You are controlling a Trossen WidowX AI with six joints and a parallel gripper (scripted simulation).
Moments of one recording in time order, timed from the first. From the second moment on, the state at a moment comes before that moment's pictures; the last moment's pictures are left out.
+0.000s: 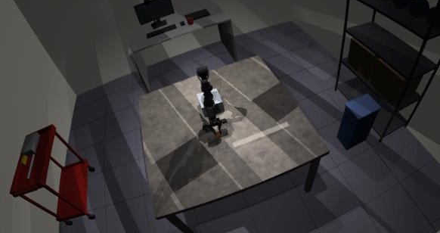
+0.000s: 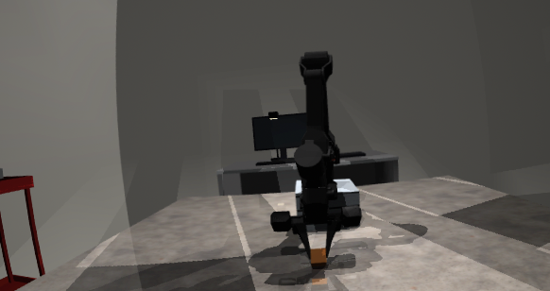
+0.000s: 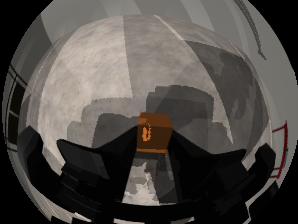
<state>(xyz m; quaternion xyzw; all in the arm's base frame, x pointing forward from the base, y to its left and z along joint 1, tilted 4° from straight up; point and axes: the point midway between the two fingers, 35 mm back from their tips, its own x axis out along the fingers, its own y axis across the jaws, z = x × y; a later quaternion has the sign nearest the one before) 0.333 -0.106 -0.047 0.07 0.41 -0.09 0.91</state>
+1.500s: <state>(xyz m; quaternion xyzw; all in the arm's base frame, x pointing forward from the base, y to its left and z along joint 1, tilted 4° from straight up) 0.321 -0.097 -0.052 0.05 0.23 -0.09 0.97</state>
